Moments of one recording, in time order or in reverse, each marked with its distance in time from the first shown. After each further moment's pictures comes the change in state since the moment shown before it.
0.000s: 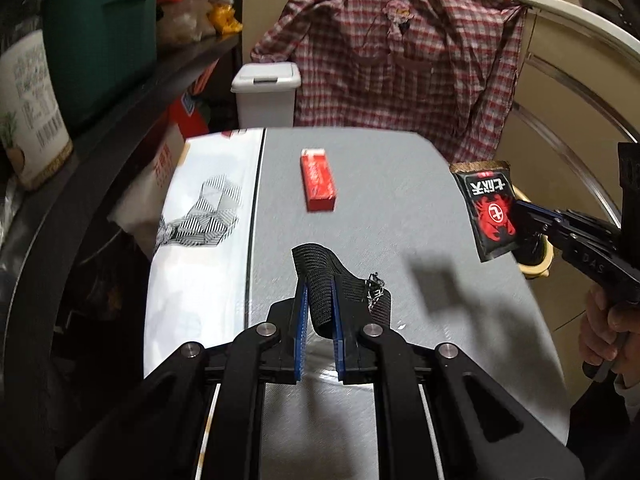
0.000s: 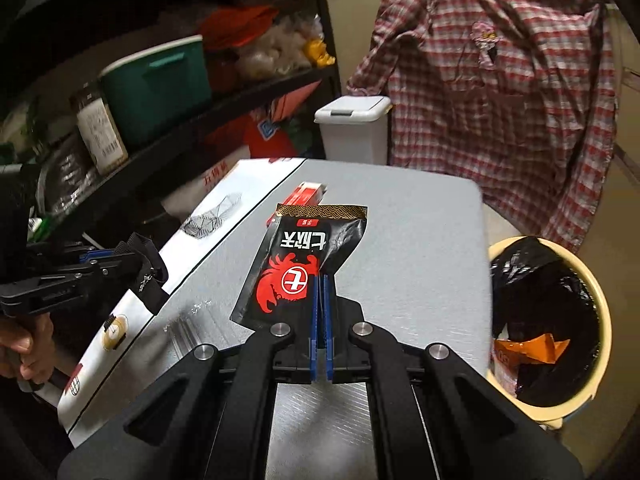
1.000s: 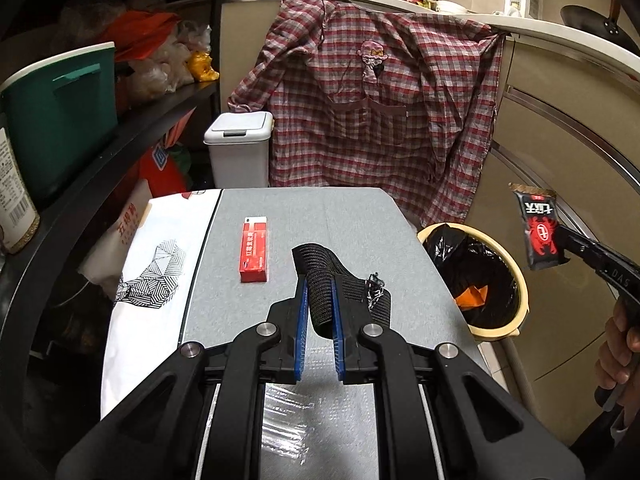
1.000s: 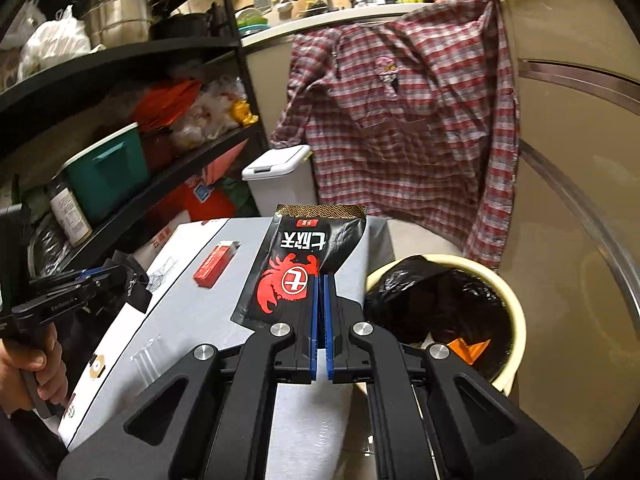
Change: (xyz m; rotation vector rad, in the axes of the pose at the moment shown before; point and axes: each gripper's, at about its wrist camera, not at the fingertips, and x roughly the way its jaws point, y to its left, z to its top) left arm -0.003 -0.082 0.044 -0.004 -0.145 0.002; right arm -0.096 -0.110 0.005 0.146 -0.149 -0.139
